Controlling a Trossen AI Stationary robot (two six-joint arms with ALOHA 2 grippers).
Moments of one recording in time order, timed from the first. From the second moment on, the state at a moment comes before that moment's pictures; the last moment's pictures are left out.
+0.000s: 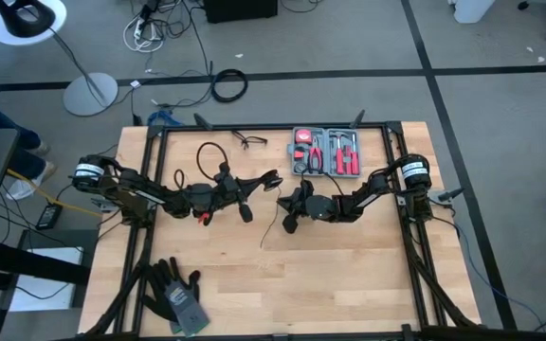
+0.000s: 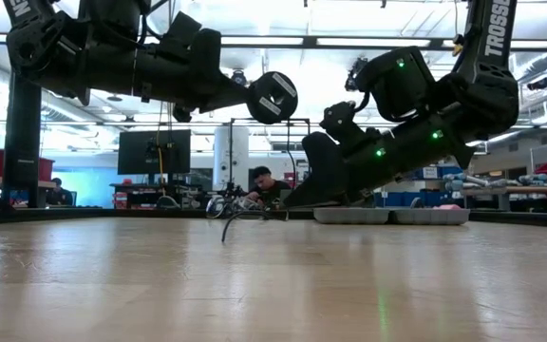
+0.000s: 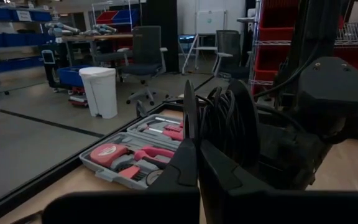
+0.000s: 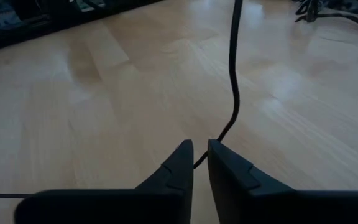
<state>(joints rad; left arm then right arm) -0.05 1.53 0.45 1.10 -0.51 0.00 0.06 1.98 0.65 0.92 0.44 0.35</state>
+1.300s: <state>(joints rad) -0.05 1.53 0.45 1.07 -0.53 0.00 0.07 1.98 0.65 0.81 0.45 0.38</state>
